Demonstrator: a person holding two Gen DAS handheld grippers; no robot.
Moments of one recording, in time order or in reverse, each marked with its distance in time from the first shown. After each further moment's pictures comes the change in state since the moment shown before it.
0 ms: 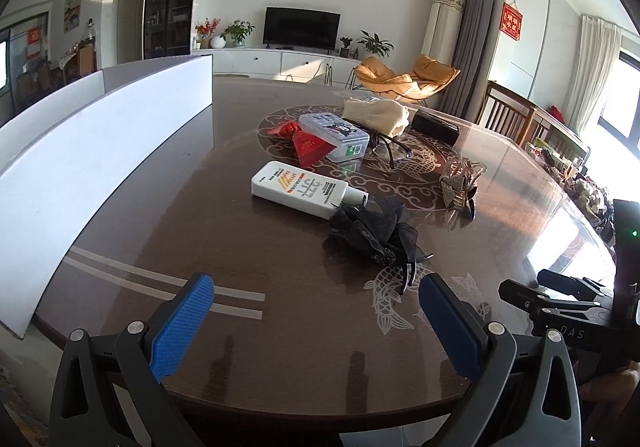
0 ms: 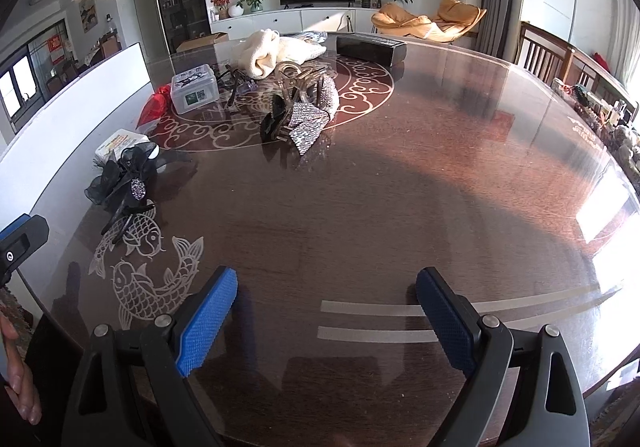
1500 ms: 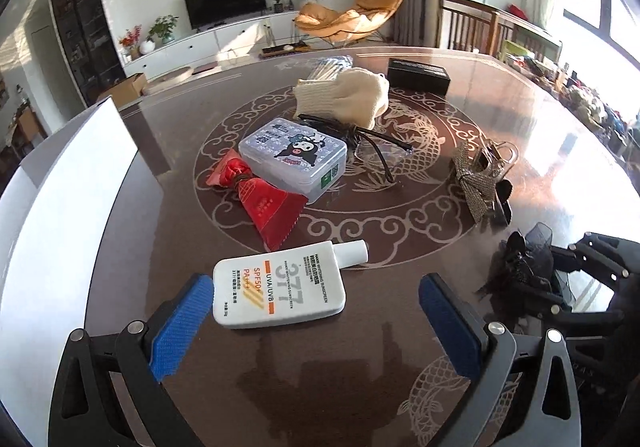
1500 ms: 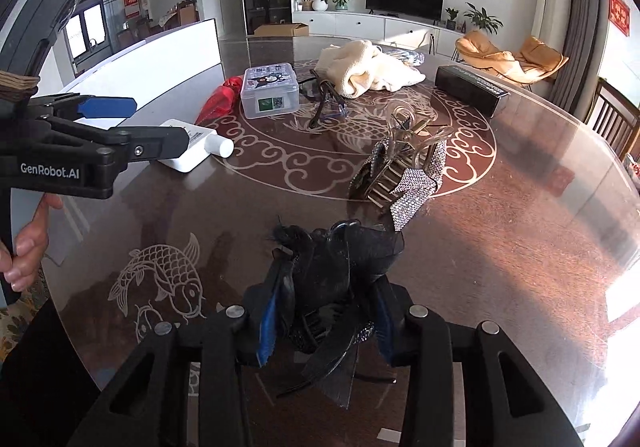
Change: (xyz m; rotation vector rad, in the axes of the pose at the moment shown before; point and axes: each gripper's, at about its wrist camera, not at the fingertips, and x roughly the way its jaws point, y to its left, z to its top) left arm 0.101 -0.023 0.095 0.388 0.225 -0.095; right arm 0.055 0.026 0.045 -0.251 -0.023 0.068
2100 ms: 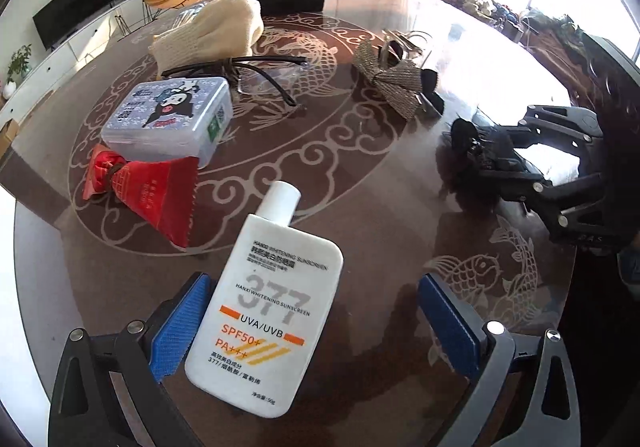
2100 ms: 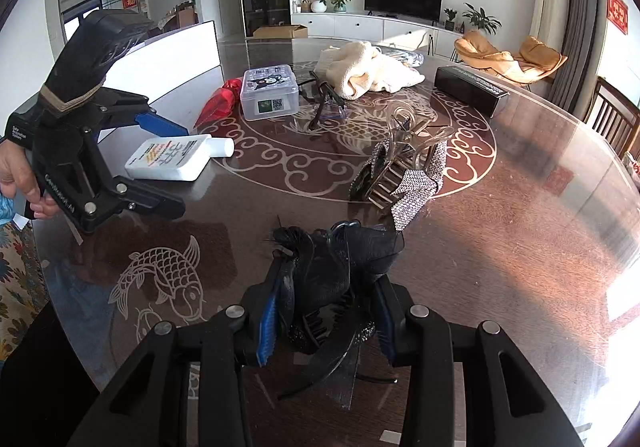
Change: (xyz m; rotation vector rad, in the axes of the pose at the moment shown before) left arm 0.039 -0.012 -0.012 0.348 0.181 -0.346; right arm 0.000 0.001 0.000 0.005 -0.001 0.003
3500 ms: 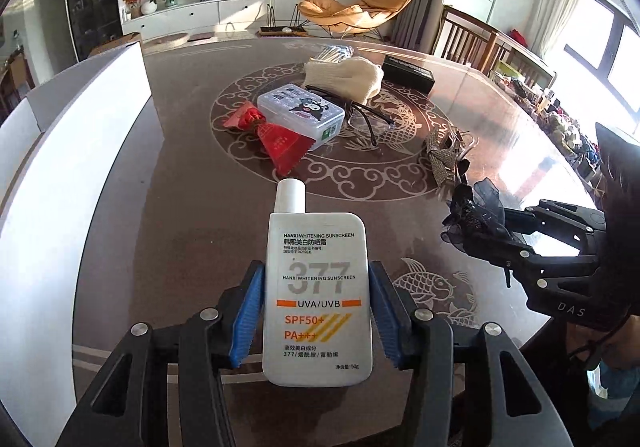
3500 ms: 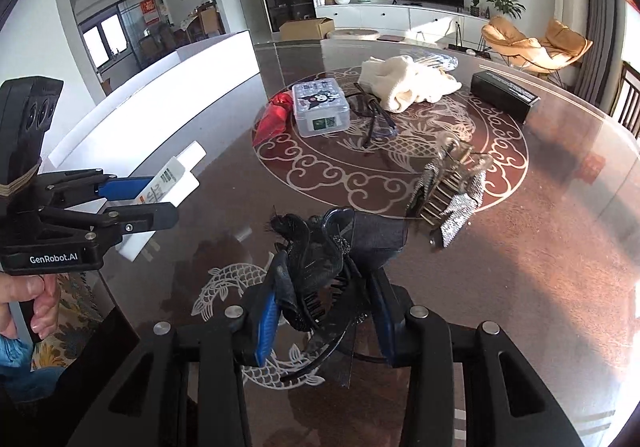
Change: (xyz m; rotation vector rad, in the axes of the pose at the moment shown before) left arm -0.093 -0.010 -0.052 -0.556 -0.213 0.235; right arm -0.031 0.041 0.036 -0.029 0.040 0.158
